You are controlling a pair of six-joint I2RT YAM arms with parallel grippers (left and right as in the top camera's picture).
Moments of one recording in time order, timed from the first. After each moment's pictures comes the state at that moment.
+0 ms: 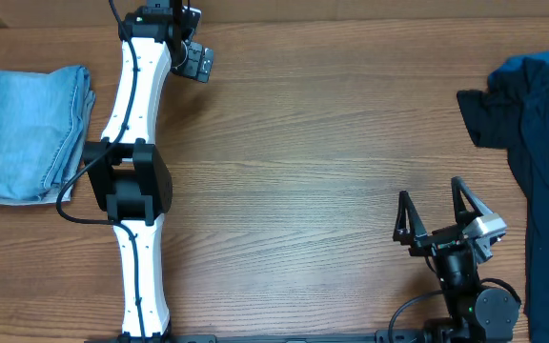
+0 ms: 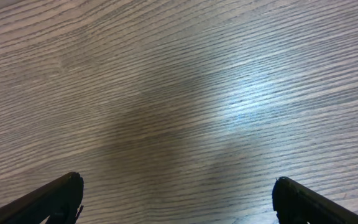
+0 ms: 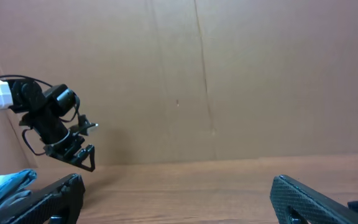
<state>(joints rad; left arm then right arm) -0.07 2.50 2.44 -1.06 -0.06 0.19 0.05 0.02 0.06 0.17 -0.20 0.25</state>
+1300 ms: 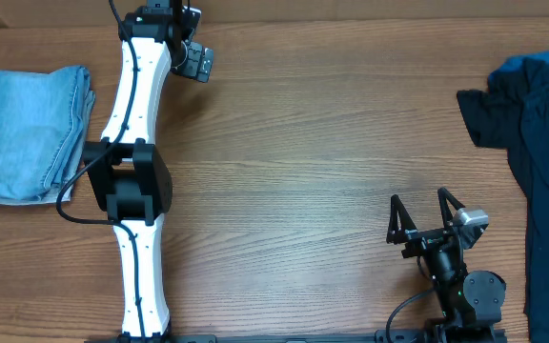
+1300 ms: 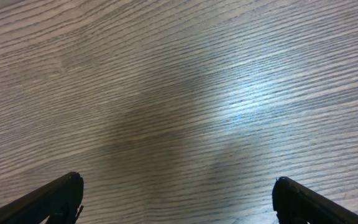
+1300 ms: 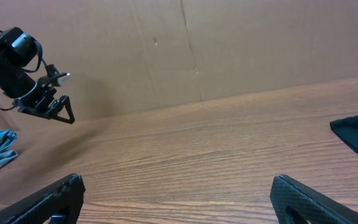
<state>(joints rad) -0.07 2.50 2.44 -1.06 -0.06 0.19 0.05 0.01 0.02 -0.02 -0.17 0.26</state>
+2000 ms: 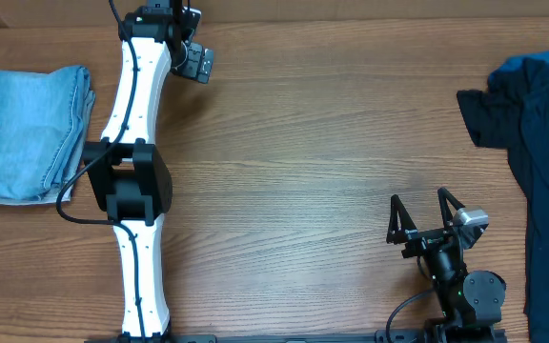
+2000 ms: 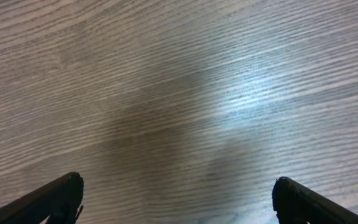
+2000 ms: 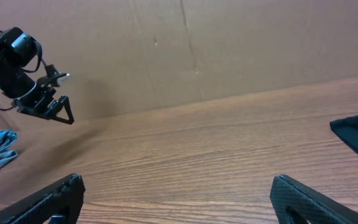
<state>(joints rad) -0.07 2.50 2.44 -1.08 -0.06 0.19 0.05 0.01 0.02 -0.02 -0.17 0.26</state>
